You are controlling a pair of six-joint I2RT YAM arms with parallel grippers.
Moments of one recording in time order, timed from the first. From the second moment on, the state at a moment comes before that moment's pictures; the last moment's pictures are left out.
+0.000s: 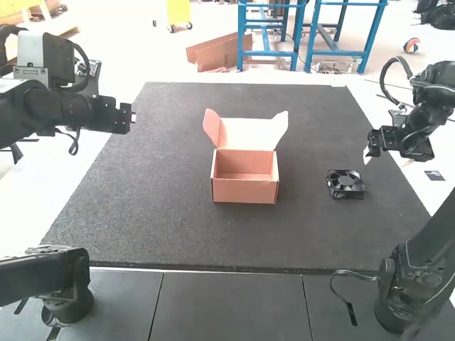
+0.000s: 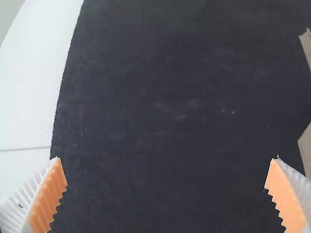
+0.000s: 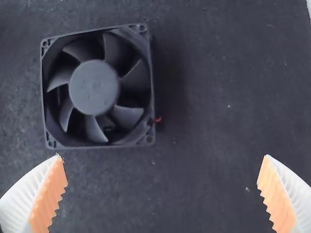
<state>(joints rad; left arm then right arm) -0.03 0.86 0.84 -0.53 -0.03 0.06 -0.25 1.58 1.16 -0.83 -0.12 -0.25</state>
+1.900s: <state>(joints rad) -0.07 0.86 0.84 -0.53 -0.03 0.02 -0.24 2.01 1.37 -0.89 -0.04 -0.25</state>
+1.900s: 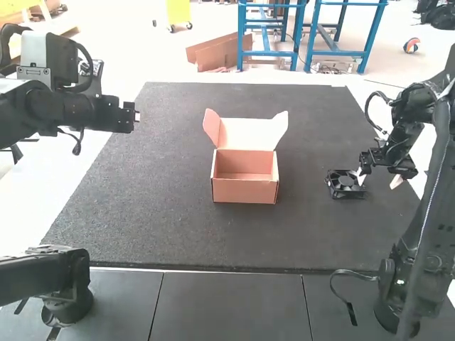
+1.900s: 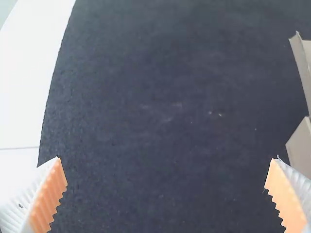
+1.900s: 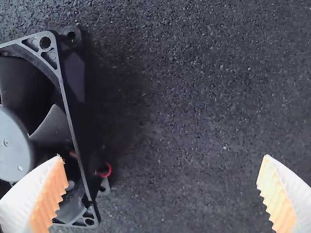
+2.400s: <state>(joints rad) -0.07 0.86 0.84 -0.53 -0.03 0.02 -0.24 2.04 1.39 -0.89 -0.05 -0.24</state>
